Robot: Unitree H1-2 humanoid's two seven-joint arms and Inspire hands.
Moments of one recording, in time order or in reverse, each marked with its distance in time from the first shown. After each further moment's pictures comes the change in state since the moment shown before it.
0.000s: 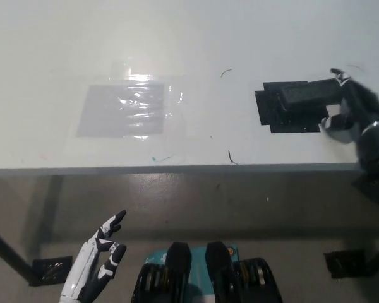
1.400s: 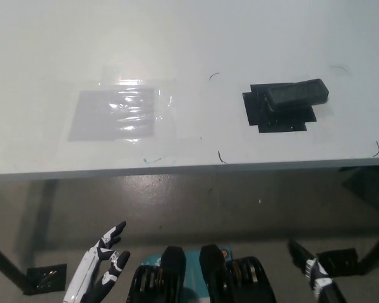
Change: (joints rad) left_arm 0.013 0.001 -0.002 0.071 -0.007 0.001 -0.004; right_arm 1.108 0.146 -0.005 -1.157 0.371 -0.190 0.053
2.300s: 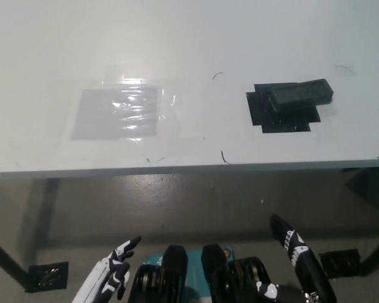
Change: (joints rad) left_arm 0.006 0.056 -0.062 -0.006 -0.042 0.031 -0.094; right_arm -0.224 0.081 -0.098 0.457 0.071 -0.245 0.116
